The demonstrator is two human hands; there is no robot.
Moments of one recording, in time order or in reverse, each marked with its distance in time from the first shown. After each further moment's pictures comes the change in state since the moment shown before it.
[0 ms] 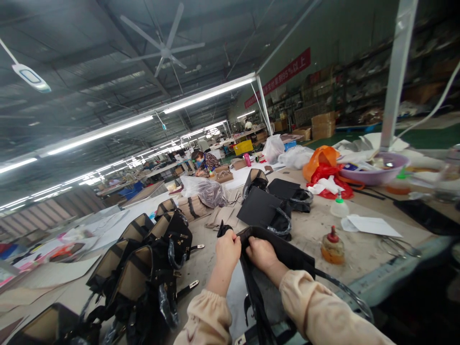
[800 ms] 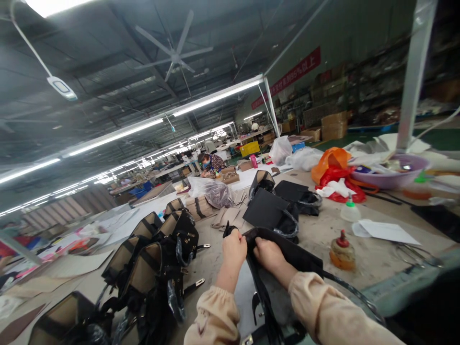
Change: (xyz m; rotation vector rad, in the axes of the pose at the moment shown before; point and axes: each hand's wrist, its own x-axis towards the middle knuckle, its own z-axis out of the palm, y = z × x) left_hand 0.002 -0.001 0.004 -0.001 0.007 -0.016; right_hand -0.001 0.003 -0.004 -0.002 0.003 -0.036
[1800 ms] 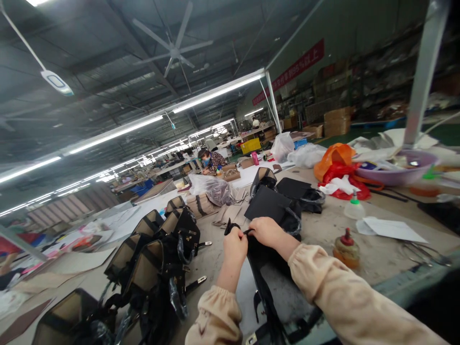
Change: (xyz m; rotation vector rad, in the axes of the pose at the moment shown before) left_hand 0.002 -0.001 -0.002 -0.114 0.009 -0.084; right_hand 0.040 -0.003 -0.057 -0.151 0.000 -0.327
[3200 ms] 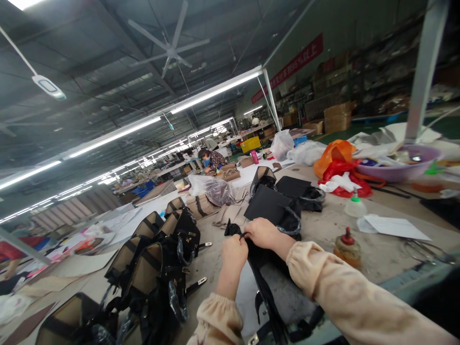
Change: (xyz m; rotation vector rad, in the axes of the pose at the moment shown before) left_hand -0.008 0.007 -0.006 0.226 -0.124 -0.002; right_hand 0.005 -0.002 0.002 -0.026 -0.036 -0.127
